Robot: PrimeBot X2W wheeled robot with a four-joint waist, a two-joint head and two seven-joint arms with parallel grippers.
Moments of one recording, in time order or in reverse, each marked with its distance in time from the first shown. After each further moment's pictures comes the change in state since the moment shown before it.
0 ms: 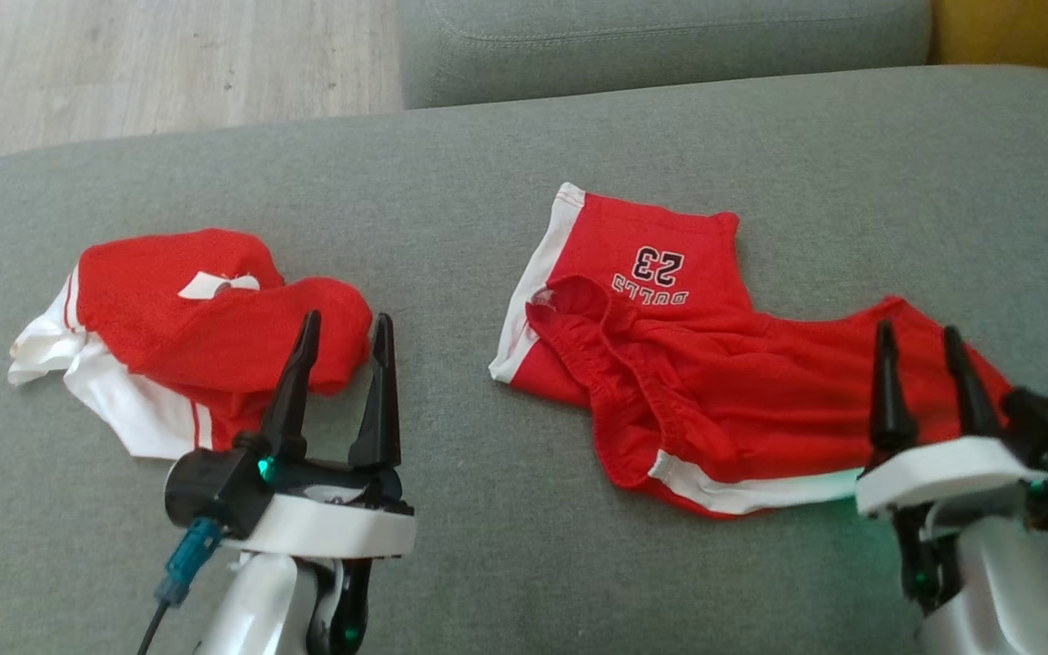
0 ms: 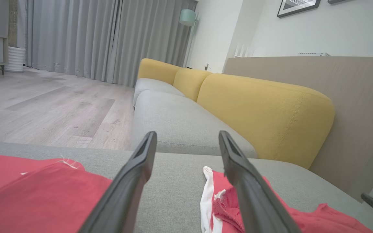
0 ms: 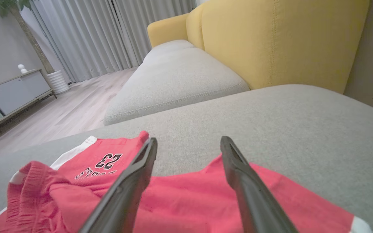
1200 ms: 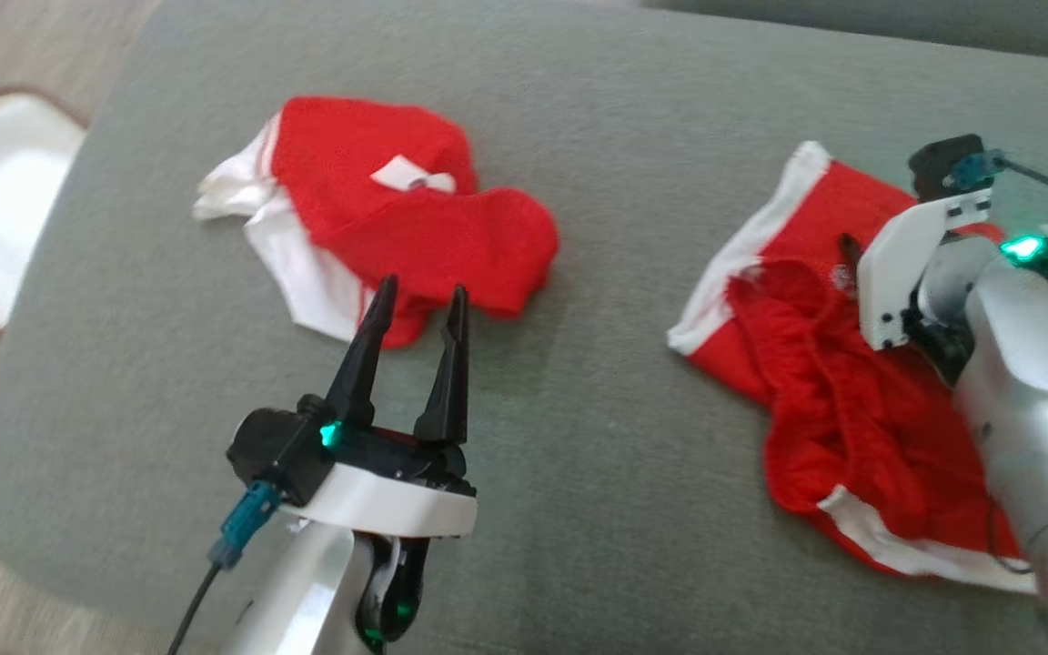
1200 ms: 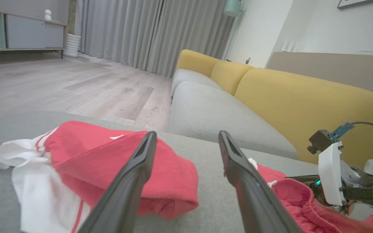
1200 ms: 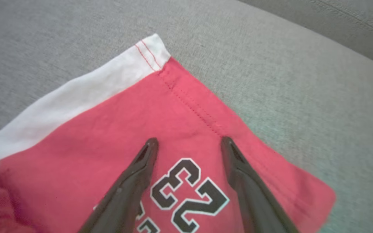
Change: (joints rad) left arm -0.089 0.000 -0.148 0.001 -0.078 0.022 0.000; right arm -0.602 -0.174 0.328 0.548 -0.107 0.000 0.561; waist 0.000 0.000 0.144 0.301
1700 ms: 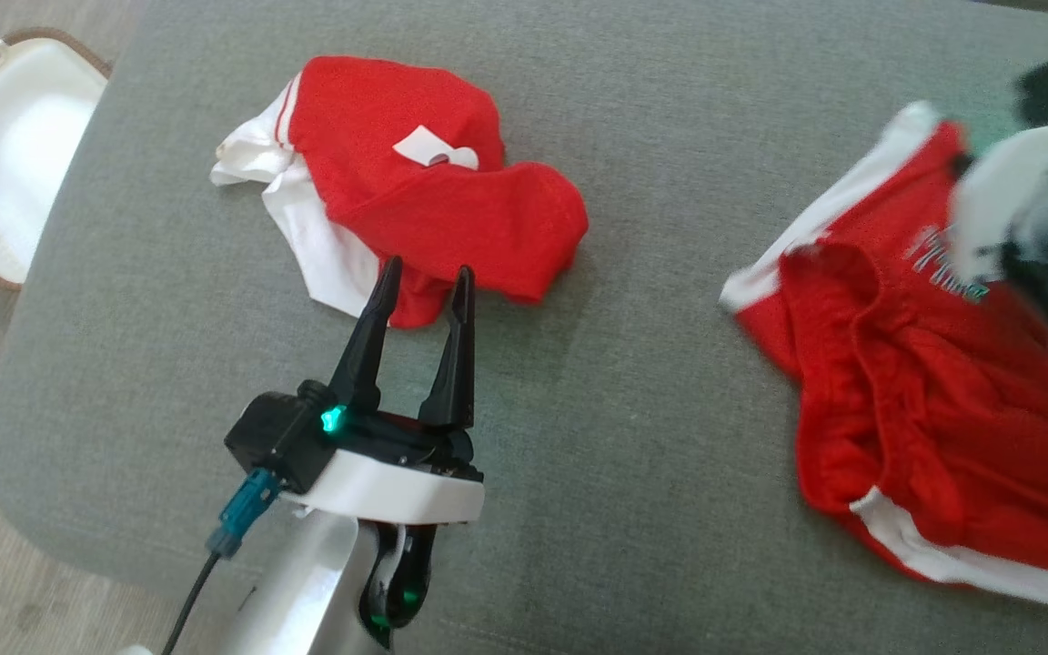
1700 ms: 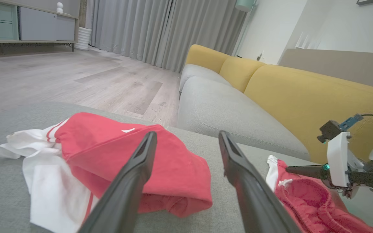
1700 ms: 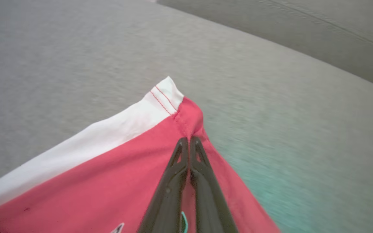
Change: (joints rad) left arm -0.024 0.000 -0.026 -0.025 -0.038 0.023 0.000; right arm -0.105 -0.171 0.240 -0.016 0.323 0.000 0.019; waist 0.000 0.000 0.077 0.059
